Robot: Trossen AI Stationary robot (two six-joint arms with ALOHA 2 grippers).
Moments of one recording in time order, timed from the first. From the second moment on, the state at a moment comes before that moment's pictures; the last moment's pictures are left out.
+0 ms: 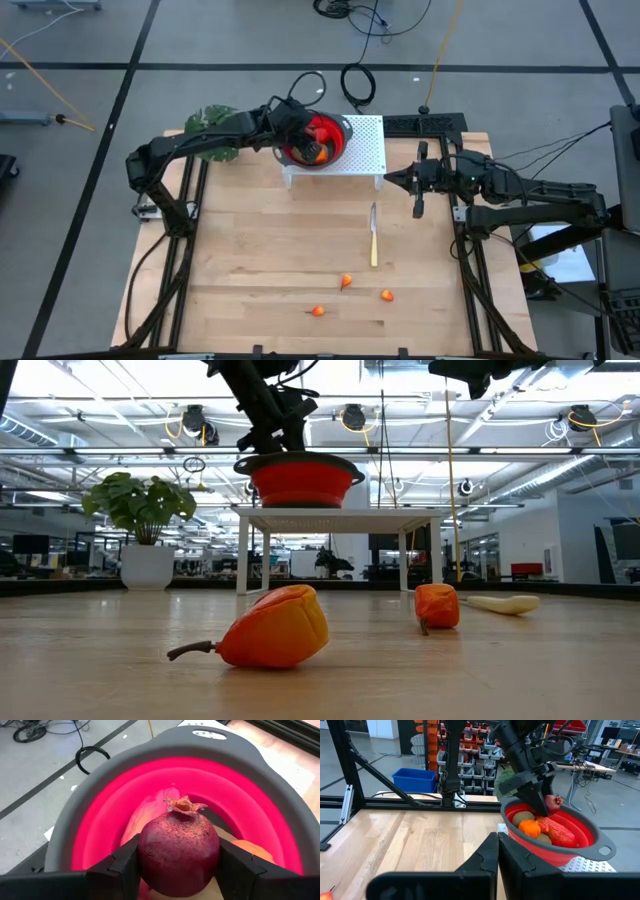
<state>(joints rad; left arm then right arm) 0.42 1.67 1.55 -0.65 -0.21 -0.22 -0.14 0.74 0.73 -0.09 0.00 -0.10</state>
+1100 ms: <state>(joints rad) 0.36 1.49 1.55 -0.67 -0.21 -0.22 -0.14 0.74 0.73 -0.09 0.00 -0.20</state>
